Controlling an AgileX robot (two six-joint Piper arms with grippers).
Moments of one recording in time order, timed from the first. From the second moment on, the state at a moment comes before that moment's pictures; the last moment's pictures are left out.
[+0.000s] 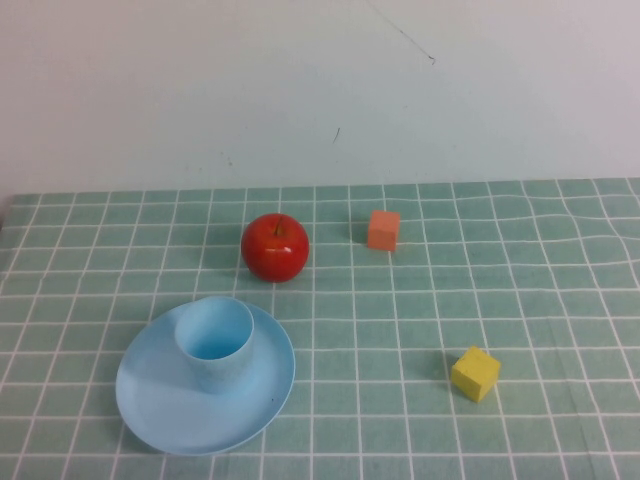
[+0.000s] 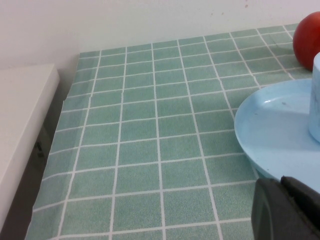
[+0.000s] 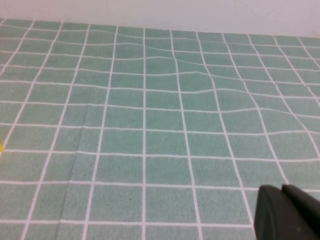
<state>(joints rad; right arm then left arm) -0.06 -0.01 0.03 -0.03 0.43 -0.09 0.00 -0.02 0.02 -0.07 0.38 0.09</state>
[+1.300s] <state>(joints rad) -0.06 -0.01 0.03 -0.03 0.42 -0.09 0.00 -0.02 0.02 -0.07 0.38 0.08</state>
